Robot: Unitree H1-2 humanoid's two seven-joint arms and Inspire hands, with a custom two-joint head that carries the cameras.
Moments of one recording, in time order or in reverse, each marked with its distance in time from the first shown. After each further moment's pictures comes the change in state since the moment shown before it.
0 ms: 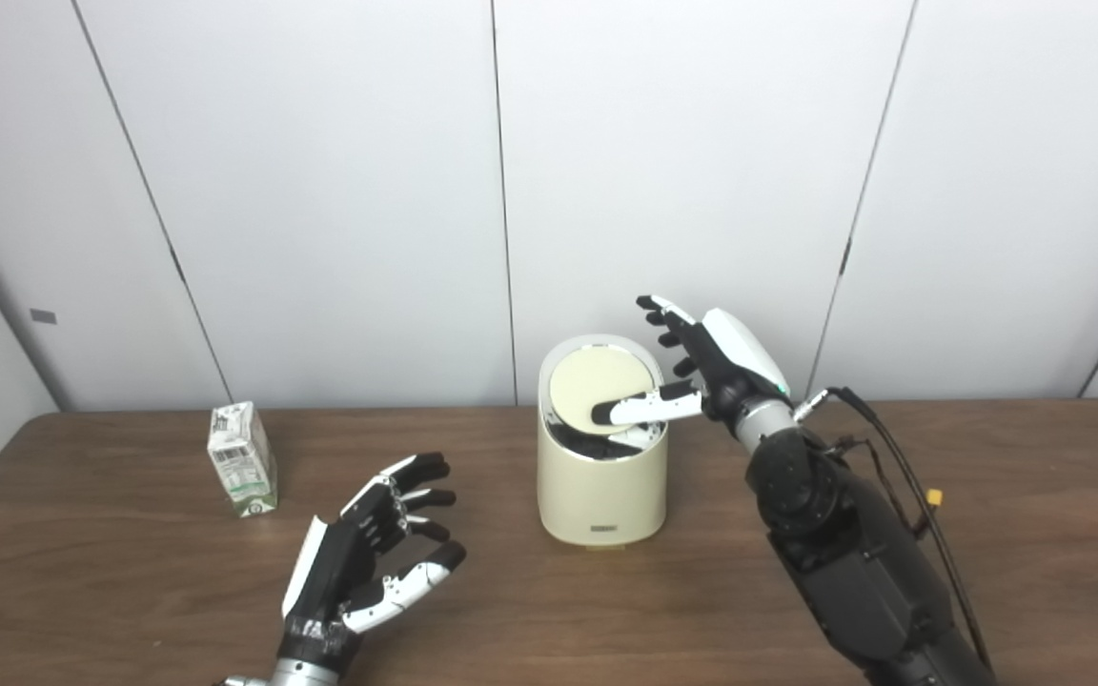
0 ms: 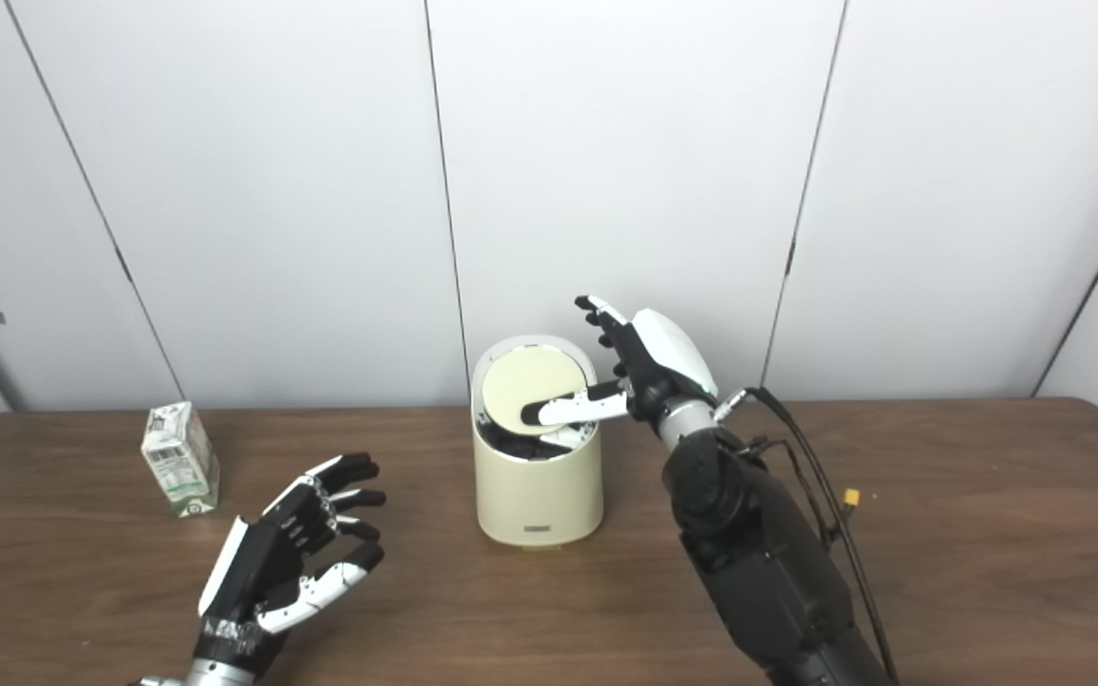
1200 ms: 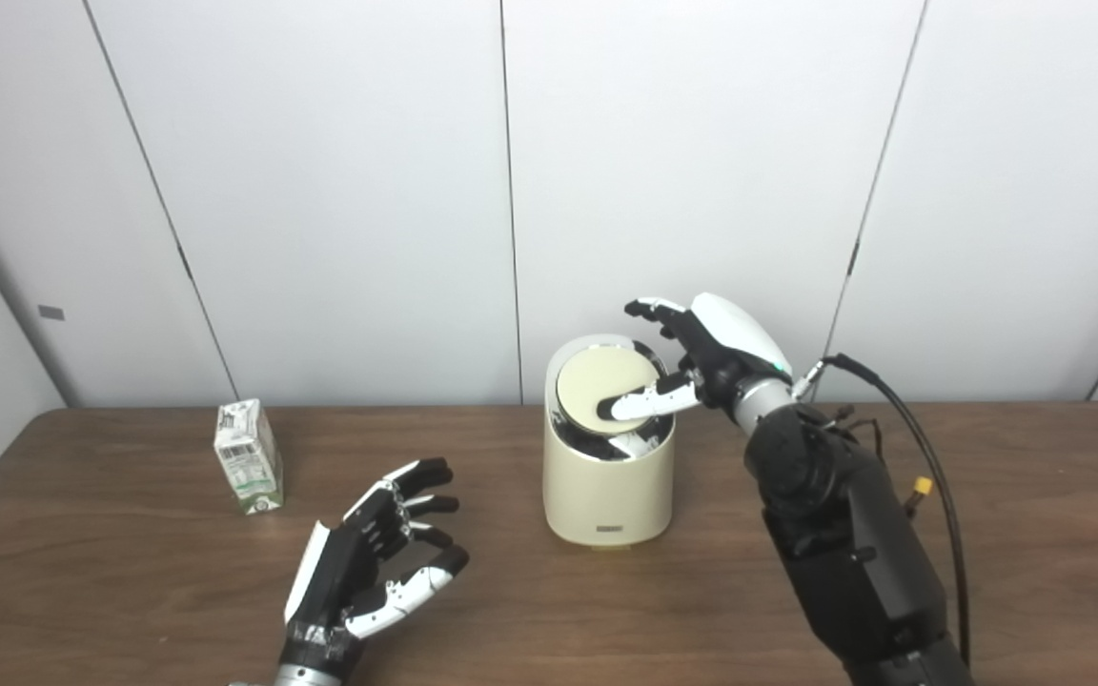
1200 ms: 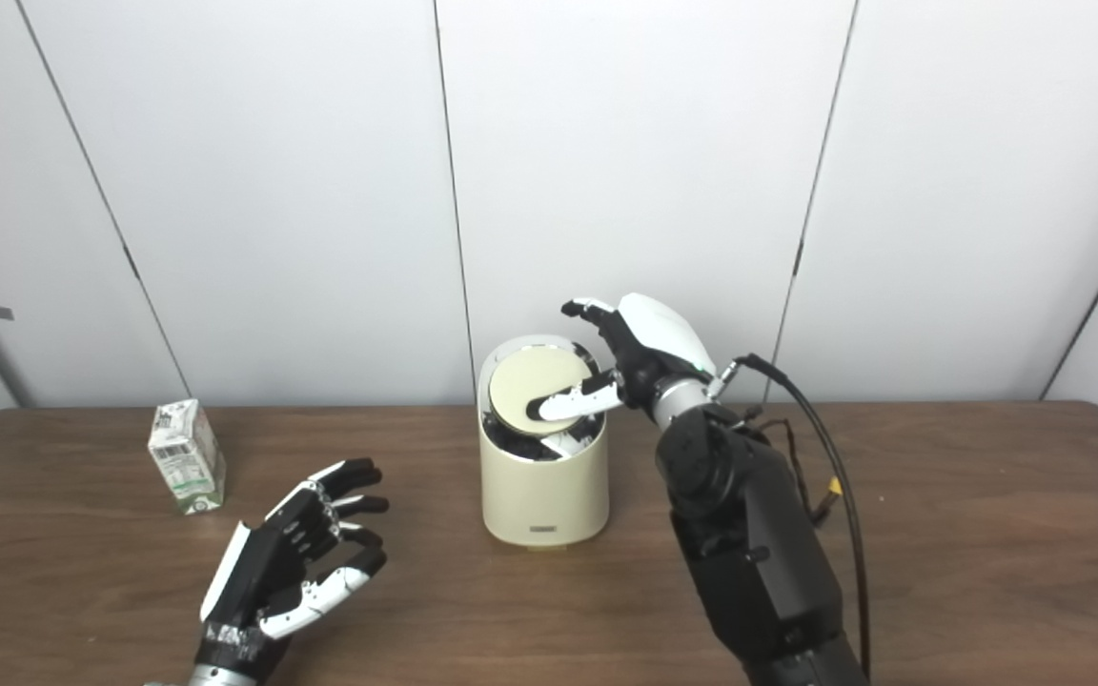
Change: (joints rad) left arm 0.016 -0.006 -0.001 -0.028 0.003 0.029 0.003; right arm 0.039 0.070 -0.178 -0.181 -0.209 0.016 0.279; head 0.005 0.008
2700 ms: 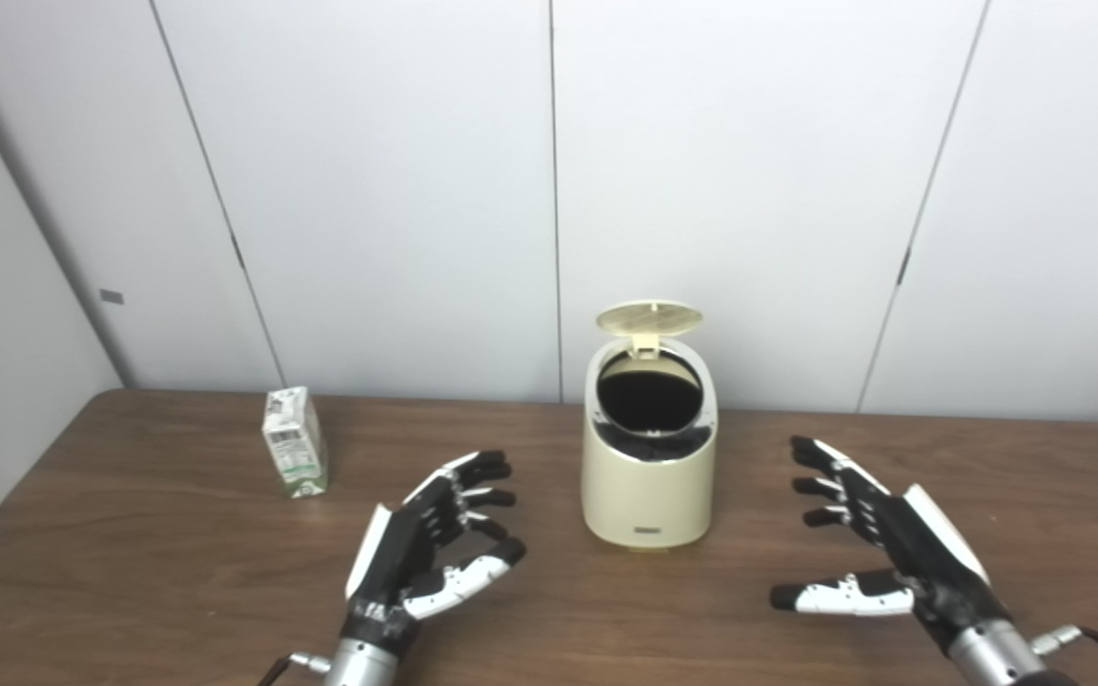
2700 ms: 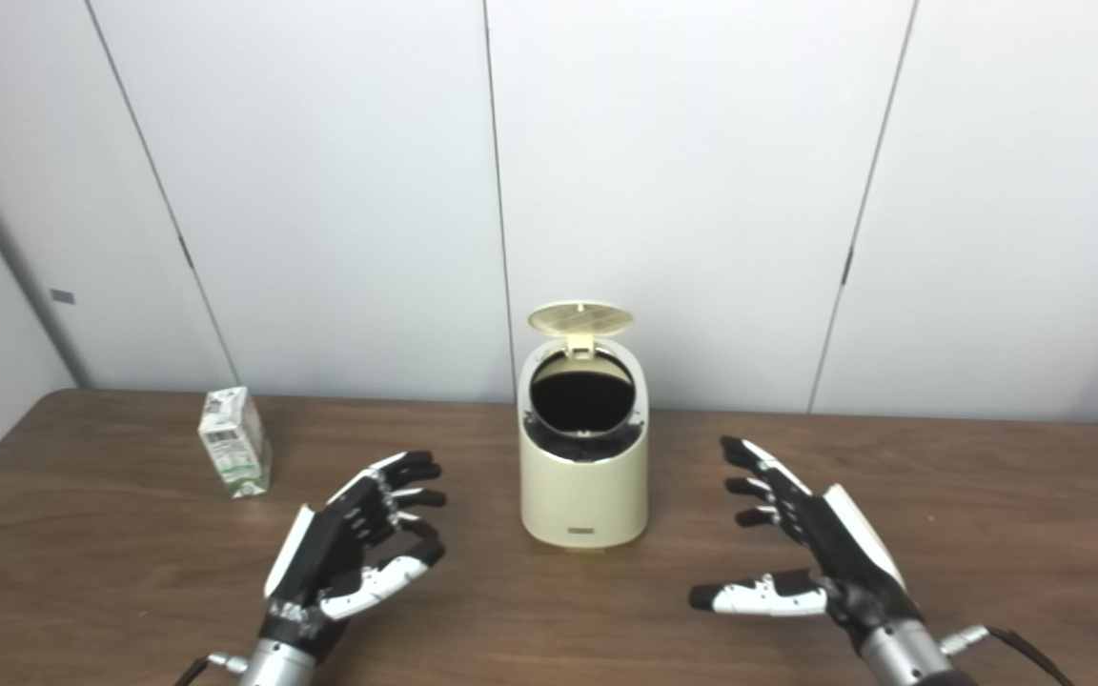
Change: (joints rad) left arm -0.036 -0.042 -0.034 0.050 0.028 -0.034 0.006; right arm 0.501 -0.176 -0.120 -0.130 0.612 -0.372 -0.129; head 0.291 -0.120
